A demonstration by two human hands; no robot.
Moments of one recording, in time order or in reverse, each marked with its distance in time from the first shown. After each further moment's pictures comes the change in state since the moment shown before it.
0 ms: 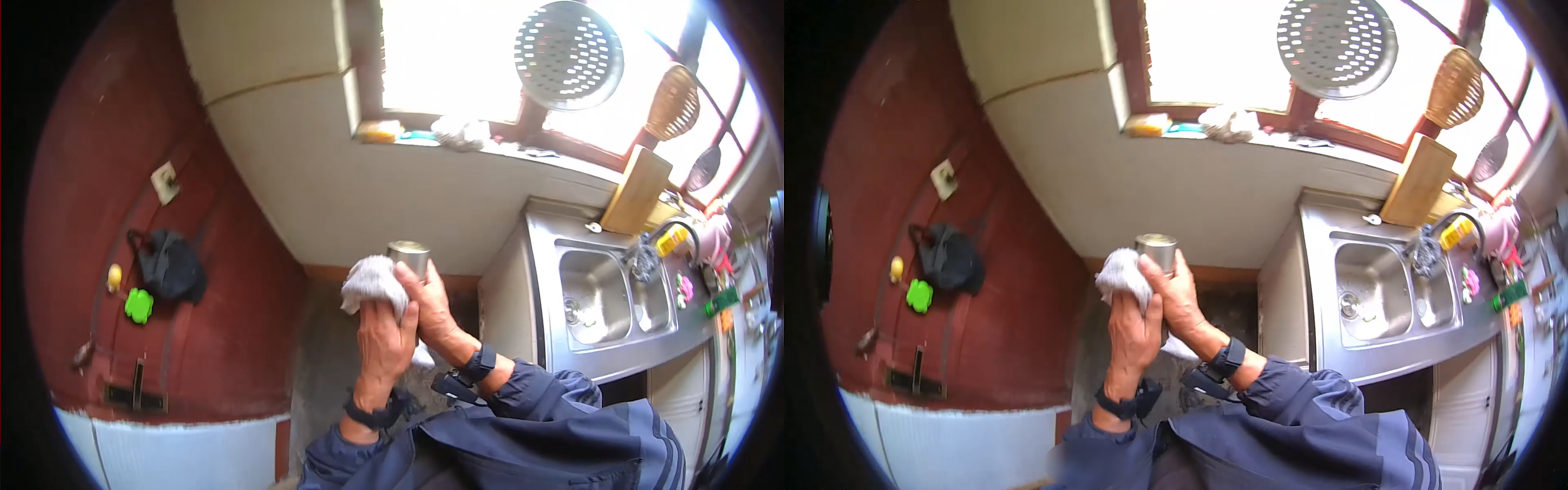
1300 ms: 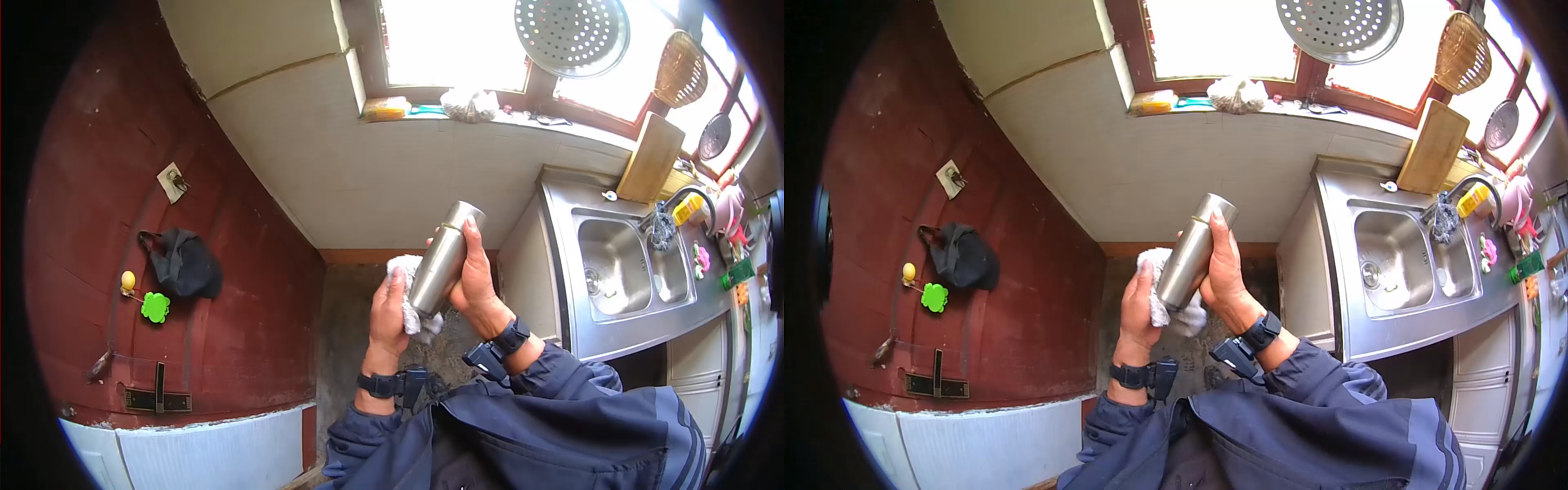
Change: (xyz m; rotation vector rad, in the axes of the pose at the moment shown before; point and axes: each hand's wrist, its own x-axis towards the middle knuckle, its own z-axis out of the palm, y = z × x) left_hand 0.003 -0.045 0.004 -1.195 -0.169 -0.587; right_hand 0.007 -0.001 -0.026 0.342 0.179 0.049
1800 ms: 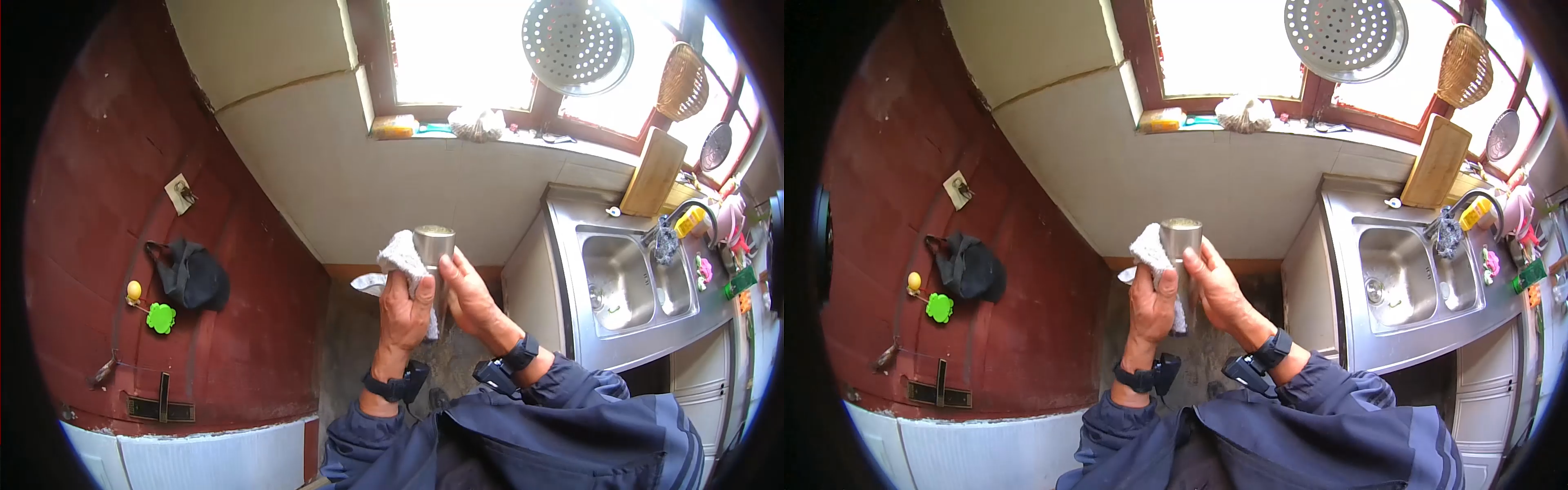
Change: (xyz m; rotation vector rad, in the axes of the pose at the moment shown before) left_hand 0.021 0.029 0.015 0.818 -0.005 0.552; right_hand -0.004 -0.002 0.013 -0.185 -0.369 0.073
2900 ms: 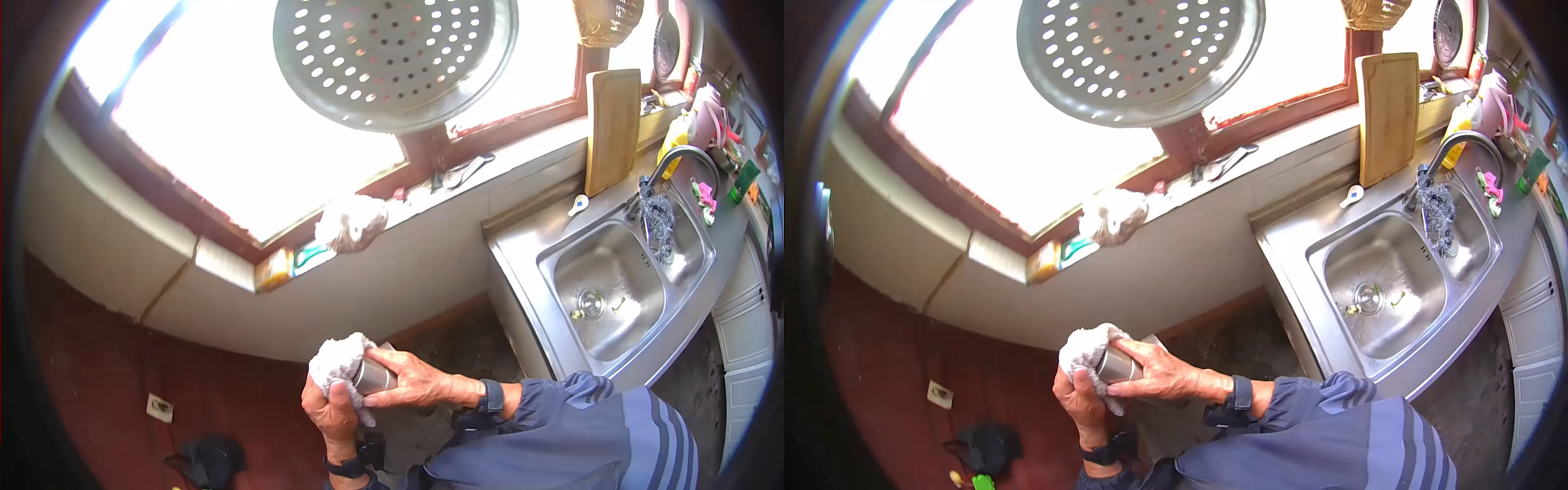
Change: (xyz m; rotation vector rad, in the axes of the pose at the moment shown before) left_hand 0.170 -0.003 0.106 0.040 -0.133 0.176; right_hand 0.095 -0.105 -0.140 -0.685 -0.167 -0.136
